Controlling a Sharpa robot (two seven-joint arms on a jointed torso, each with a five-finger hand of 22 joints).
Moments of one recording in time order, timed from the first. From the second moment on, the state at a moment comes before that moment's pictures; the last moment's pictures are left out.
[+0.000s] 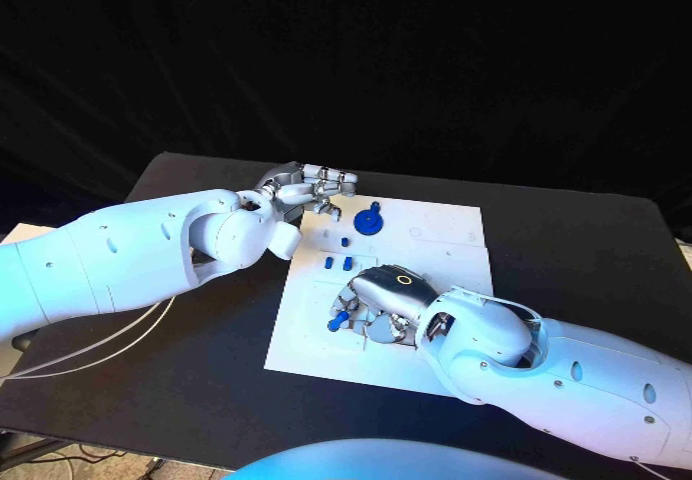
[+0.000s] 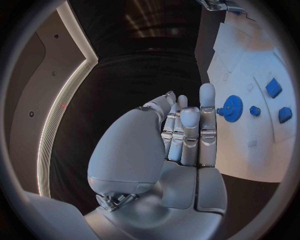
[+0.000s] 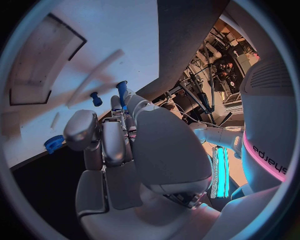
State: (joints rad) left arm 1.22 -0.85 -0.03 1.48 -0.05 -0.20 0.20; left_hand 1.47 -0.11 0.36 0.07 0.10 1.01 0.18 0.15 0.08 1.11 0.09 0.34 0.17 1.27 0.01 1.13 0.78 0.16 1.19 0.11 0.56 0.98; right arm 0.99 -0.63 -0.03 1.74 -1.73 -0.29 -0.18; right_hand 1.53 -0.06 0.35 0.12 0.05 1.14 0.12 0.11 0.10 1.20 0.08 0.16 0.07 1.47 -0.02 1.27 1.15 0.13 1.35 0.08 1.22 0.95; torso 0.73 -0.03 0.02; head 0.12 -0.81
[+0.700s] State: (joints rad) left arm 1.22 -0.85 -0.03 1.48 -0.05 -0.20 0.20; left_hand 1.47 -0.11 0.36 0.07 0.10 1.01 0.18 0.15 0.08 1.11 0.09 0.34 0.18 1.27 0.01 1.13 0.78 0.16 1.19 0.11 0.56 0.97; right arm 0.99 -0.58 -0.03 1.73 -1.80 -0.24 -0.23; right_hand 1.49 -0.06 0.35 0.11 0.05 1.11 0.14 0.10 0.10 1.20 0.07 0.13 0.07 1.47 -0.02 1.27 1.14 0.13 1.34 0.09 1.21 0.92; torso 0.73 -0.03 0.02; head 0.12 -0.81
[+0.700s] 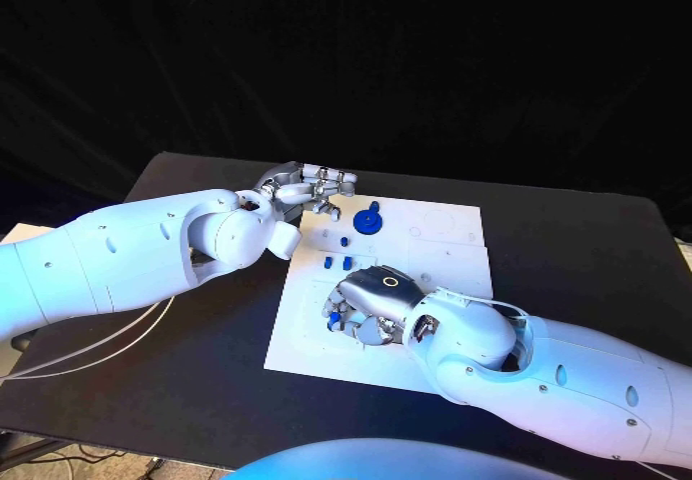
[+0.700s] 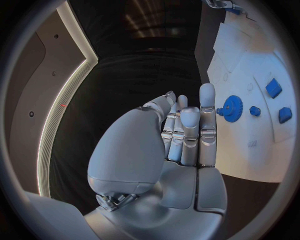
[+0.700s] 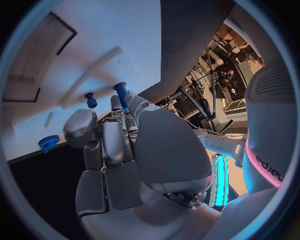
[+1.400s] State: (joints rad) left arm 1.22 -0.85 -0.03 1.48 -0.05 -0.20 0.20; left_hand 1.47 -0.11 0.36 0.07 0.10 1.01 0.18 0.15 0.08 1.11 0.09 0.34 0.18 1.27 0.01 1.13 0.78 0.16 1.19 0.11 0.56 0.97; right arm 0.98 -0.71 -0.03 1.83 -1.75 -0.43 -0.20; right_hand 1.44 -0.13 0.21 0.11 0.09 0.98 0.18 0.07 0.07 0.99 0.12 0.13 0.07 1.38 0.03 1.03 0.81 0.17 1.14 0.12 0.94 0.55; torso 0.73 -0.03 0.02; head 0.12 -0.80
